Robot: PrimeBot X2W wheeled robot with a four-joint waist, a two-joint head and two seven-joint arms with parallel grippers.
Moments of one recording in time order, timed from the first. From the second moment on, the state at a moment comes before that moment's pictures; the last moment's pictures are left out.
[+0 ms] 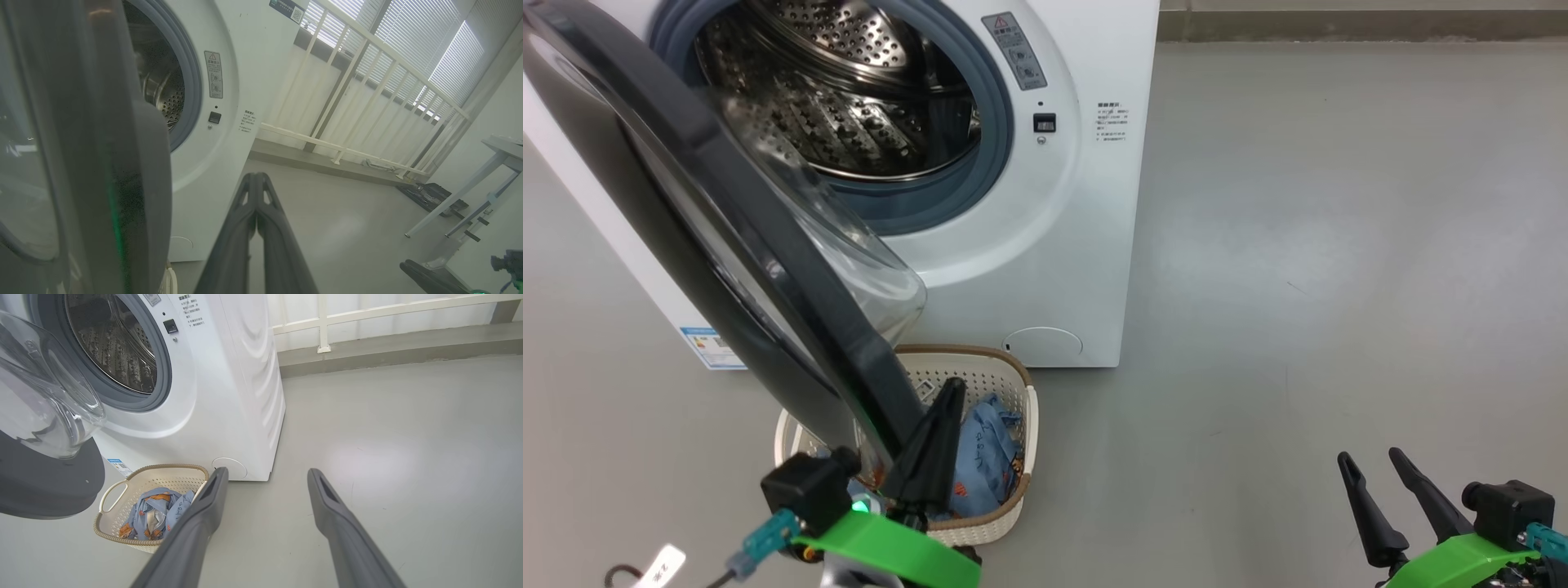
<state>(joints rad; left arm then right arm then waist) -0.13 0.05 -0.40 0.04 -0.56 -0.11 -0.22 -0.06 -0.30 0.14 0.40 0.52 0.13 -0.25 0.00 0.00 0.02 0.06</state>
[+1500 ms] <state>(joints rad) -0.15 0.04 -0.34 0.23 -0.58 -0.10 -0.25 -0.06 -0.30 0.15 0.39 0.48 0.13 -0.25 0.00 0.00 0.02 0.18</state>
